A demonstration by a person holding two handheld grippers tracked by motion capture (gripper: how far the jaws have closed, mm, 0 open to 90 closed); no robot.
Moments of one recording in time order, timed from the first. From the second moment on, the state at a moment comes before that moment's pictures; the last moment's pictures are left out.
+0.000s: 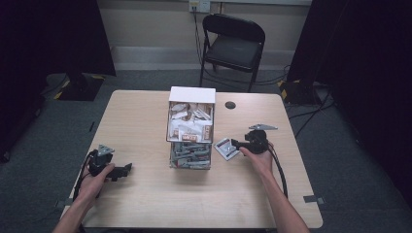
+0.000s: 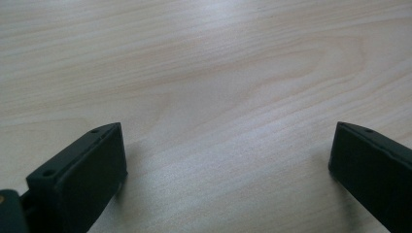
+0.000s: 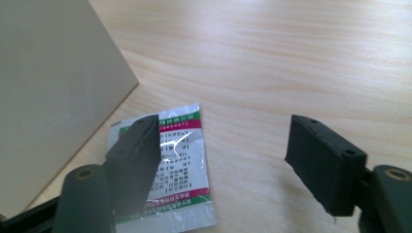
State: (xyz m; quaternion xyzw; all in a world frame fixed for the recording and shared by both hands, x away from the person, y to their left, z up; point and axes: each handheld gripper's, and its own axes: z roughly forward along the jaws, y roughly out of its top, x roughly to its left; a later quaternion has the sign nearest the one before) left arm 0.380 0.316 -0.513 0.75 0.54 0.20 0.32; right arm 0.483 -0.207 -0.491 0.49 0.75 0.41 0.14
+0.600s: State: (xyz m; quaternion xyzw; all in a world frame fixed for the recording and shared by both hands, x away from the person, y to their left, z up) left arm 0.381 0.316 -0.513 0.75 0.54 0.20 0.32; right arm 0.456 -0.228 -0.451 0.51 0.74 0.40 0.17
